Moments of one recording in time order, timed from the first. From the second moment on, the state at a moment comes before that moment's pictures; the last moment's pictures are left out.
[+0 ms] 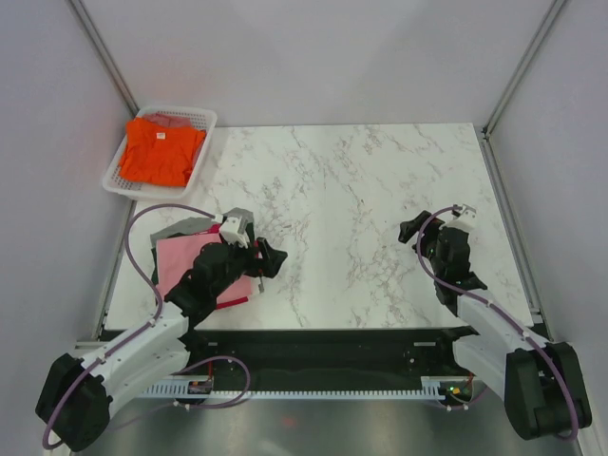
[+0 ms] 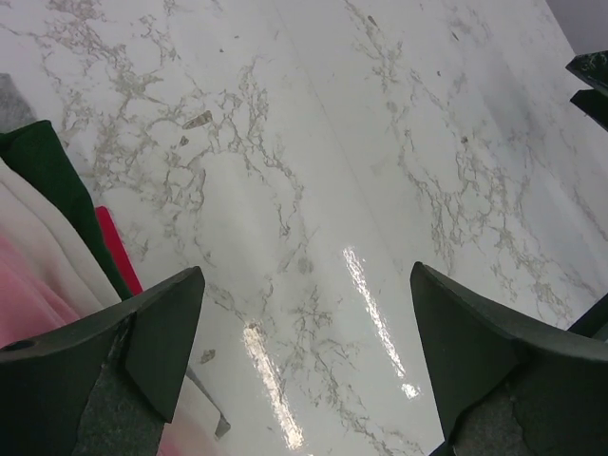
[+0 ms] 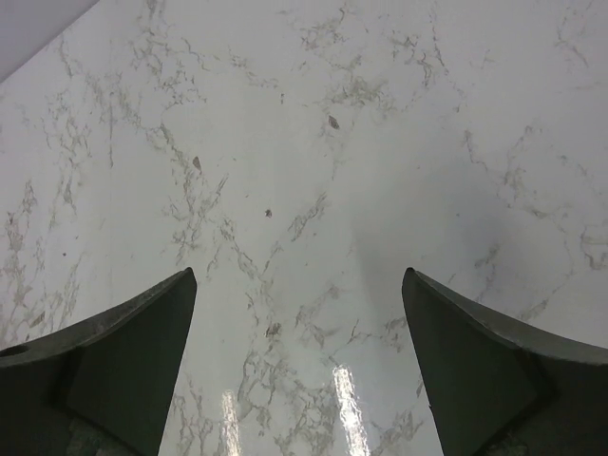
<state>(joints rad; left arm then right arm) -0.59 0.78 0.31 0.17 0.00 -0.45 0.17 0.96 0.28 0.33 0.17 0.58</state>
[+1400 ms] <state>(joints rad) 0.23 2.37 2.07 -0.74 -0.22 -0.65 0.17 0.94 0.26 0.33 0.20 0.62</state>
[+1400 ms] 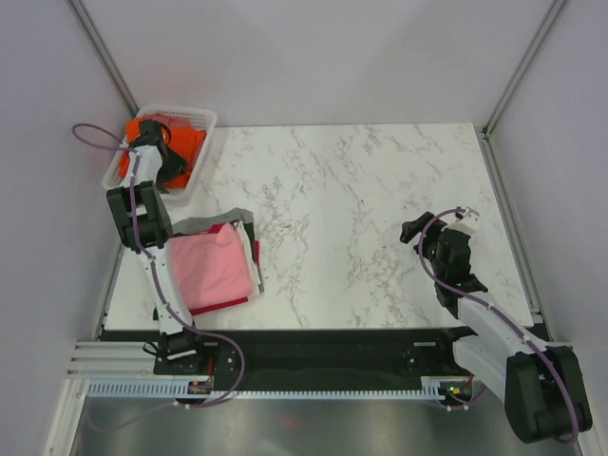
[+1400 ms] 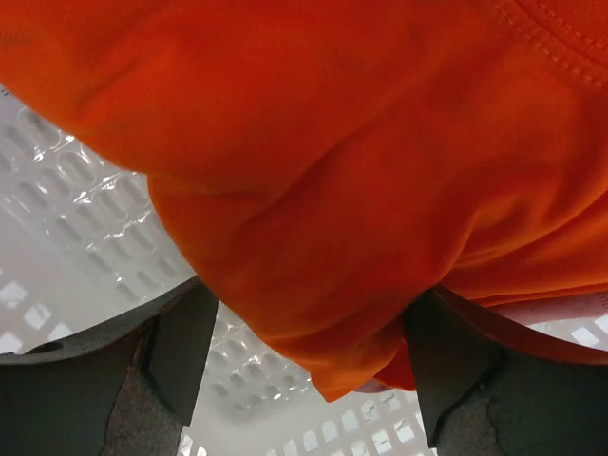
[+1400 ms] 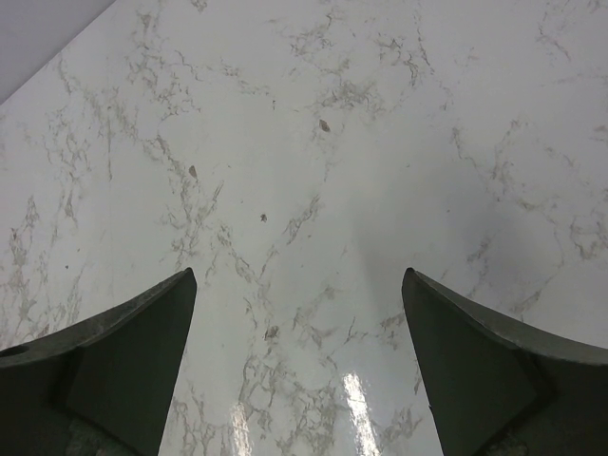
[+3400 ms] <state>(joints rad) 0.24 2.04 2.12 -0.73 -0.29 -0.66 0.17 0.93 0.26 0.33 0.18 0.62</state>
